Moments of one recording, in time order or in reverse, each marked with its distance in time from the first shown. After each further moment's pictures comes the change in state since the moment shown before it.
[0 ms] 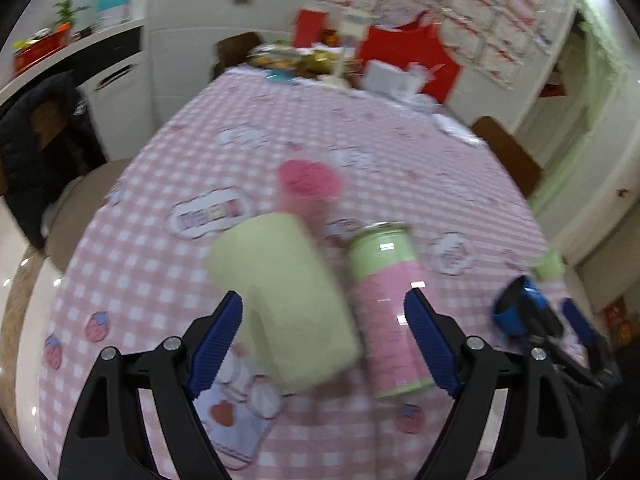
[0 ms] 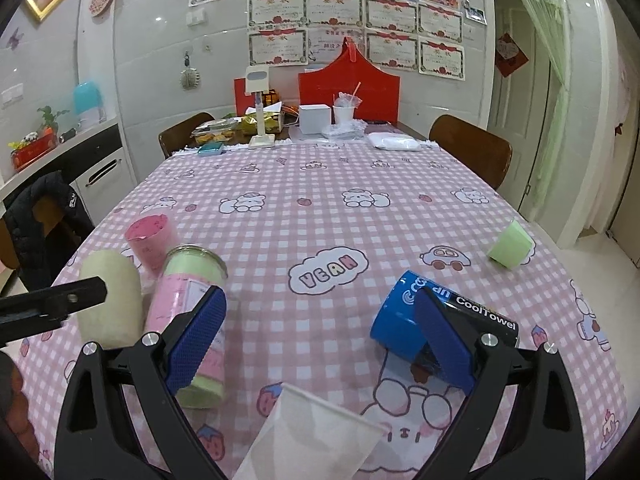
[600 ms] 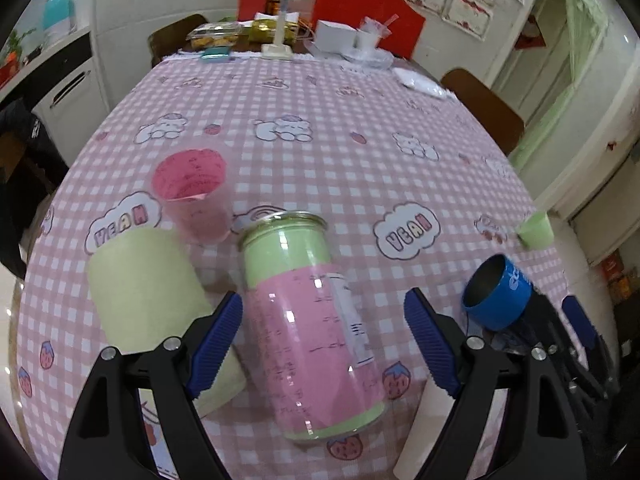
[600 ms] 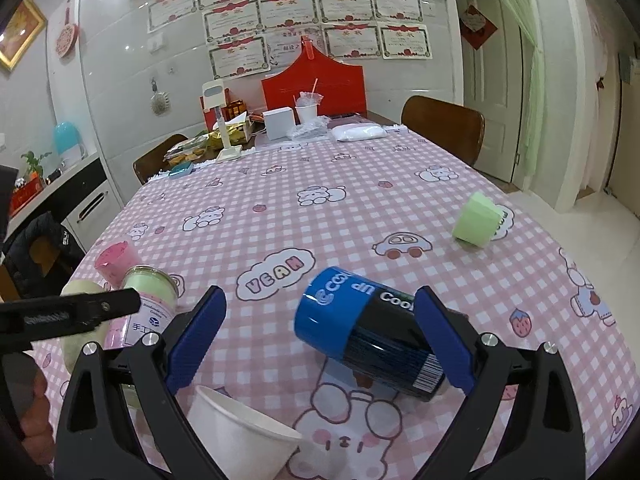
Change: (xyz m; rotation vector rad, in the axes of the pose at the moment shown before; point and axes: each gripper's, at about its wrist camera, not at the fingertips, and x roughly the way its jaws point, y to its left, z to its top) left arm 0.056 -0.076 0.010 0.119 0.138 -0.010; right arm -0.001 -0.067 -0.005 0.147 -0.014 0.007
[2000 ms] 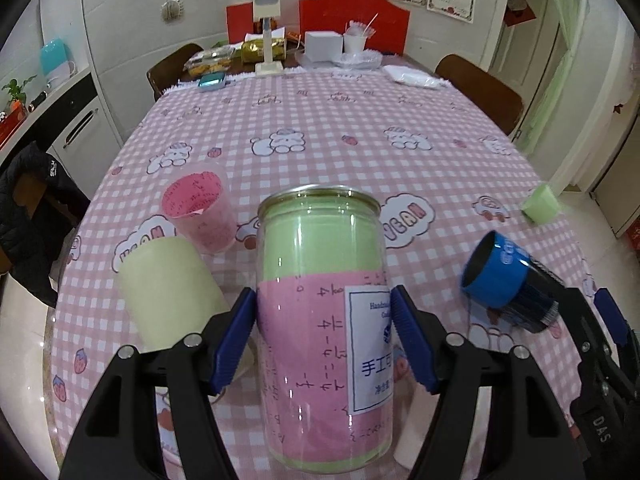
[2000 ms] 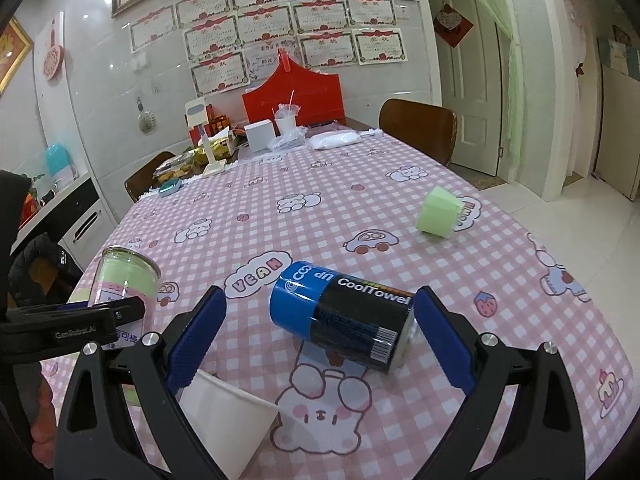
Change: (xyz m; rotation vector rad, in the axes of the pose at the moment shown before) left arm -0.033 -0.031 -0.014 0.108 -0.045 0.107; right arm -0.042 -0.015 -0.005 0.059 -0.039 -0.041
